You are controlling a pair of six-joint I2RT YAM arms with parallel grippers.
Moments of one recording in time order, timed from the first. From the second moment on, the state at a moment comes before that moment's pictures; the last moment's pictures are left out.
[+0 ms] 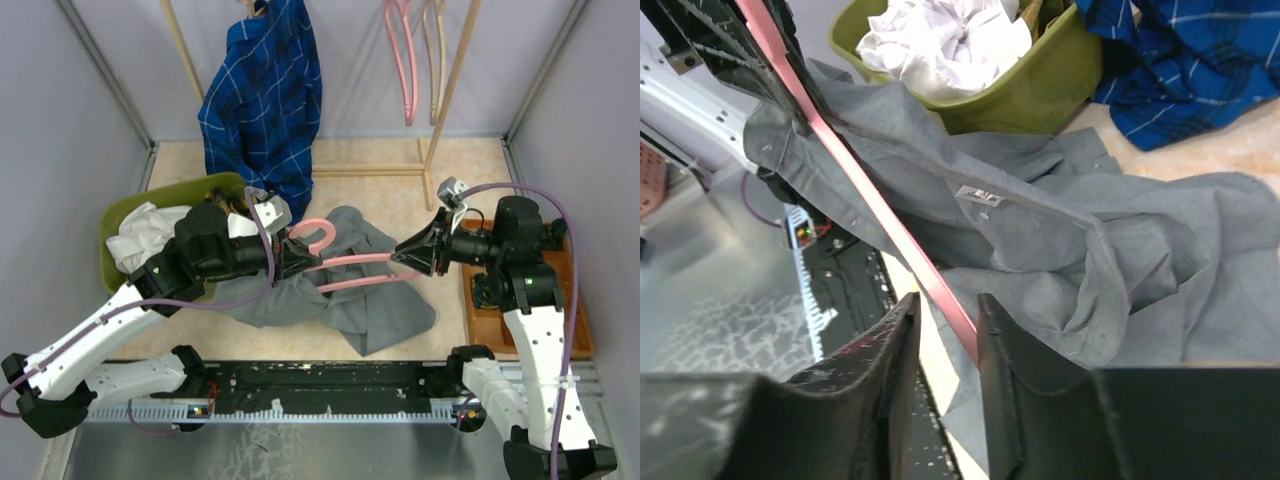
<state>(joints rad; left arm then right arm) -0.89 0.96 1.10 -0.30 0.40 -0.10 0.08 0.76 1.00 -0.64 -1.10 -0.03</state>
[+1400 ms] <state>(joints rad) -0.88 0.89 1.14 -0.37 0.18 -0.09 0.08 0.75 1.01 -0.69 -1.15 0.00</state>
